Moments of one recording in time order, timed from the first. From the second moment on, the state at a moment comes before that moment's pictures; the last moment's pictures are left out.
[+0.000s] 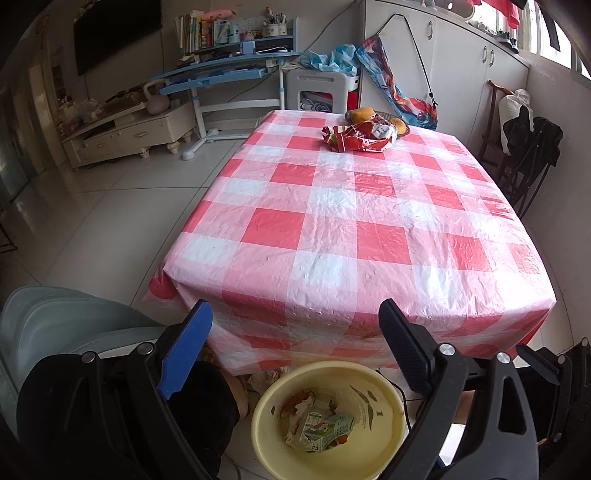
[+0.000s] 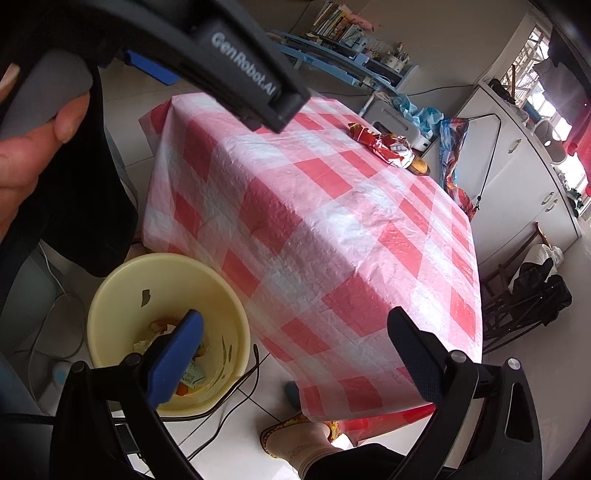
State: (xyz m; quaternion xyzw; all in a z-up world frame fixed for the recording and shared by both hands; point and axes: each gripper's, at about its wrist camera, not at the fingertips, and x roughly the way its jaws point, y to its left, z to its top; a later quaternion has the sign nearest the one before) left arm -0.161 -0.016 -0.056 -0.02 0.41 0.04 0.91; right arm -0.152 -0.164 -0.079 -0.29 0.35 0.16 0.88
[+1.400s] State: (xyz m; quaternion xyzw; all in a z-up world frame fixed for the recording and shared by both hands) left arm -0.161 -0.009 -0.062 -0.02 0.41 0.04 0.91; right arm -0.151 -0.157 -0.080 -0.30 0.34 0.17 0.88
